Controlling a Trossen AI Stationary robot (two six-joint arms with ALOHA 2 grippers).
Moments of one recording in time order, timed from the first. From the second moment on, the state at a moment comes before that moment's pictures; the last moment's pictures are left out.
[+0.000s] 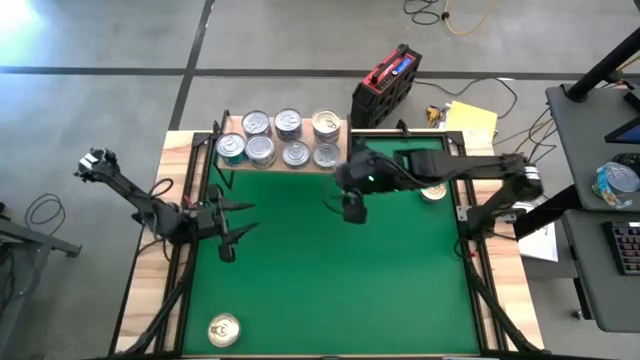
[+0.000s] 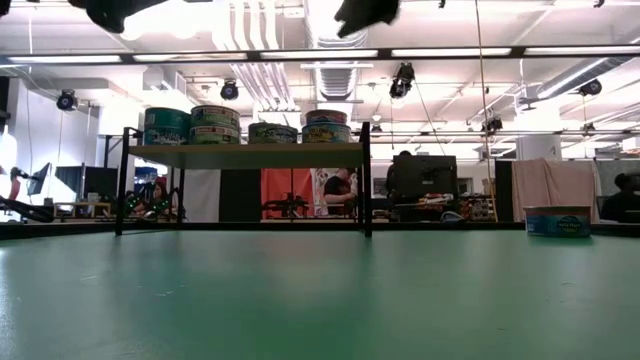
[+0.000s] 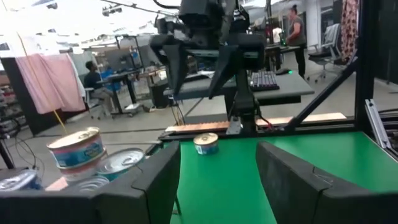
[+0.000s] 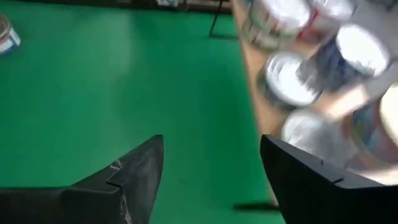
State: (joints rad) left arm -0.62 0.65 0.40 0.36 -0.87 0.22; right arm -0.01 1.61 1.66 -0.78 0.18 -0.06
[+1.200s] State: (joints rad) left arm -0.62 0.94 0.64 0.21 -1.01 0.29; right arm -0.10 1.23 0.83 -1.09 0.52 1.12
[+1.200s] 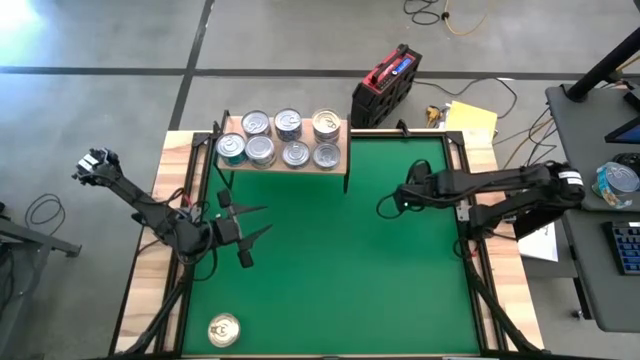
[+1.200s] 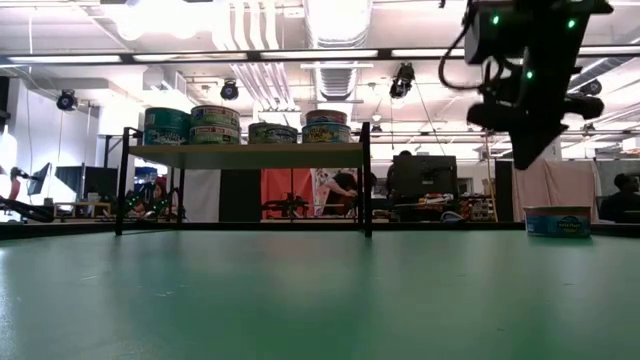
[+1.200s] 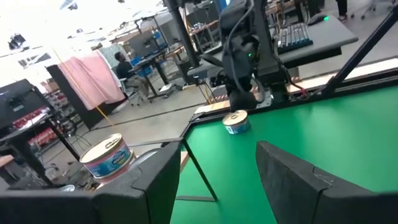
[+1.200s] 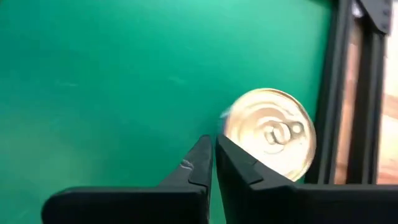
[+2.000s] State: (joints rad) left arm -0.62 0.94 0.64 0.21 -1.12 0.32; right arm -0.24 1.54 0.76 -1.06 0.56 1.19
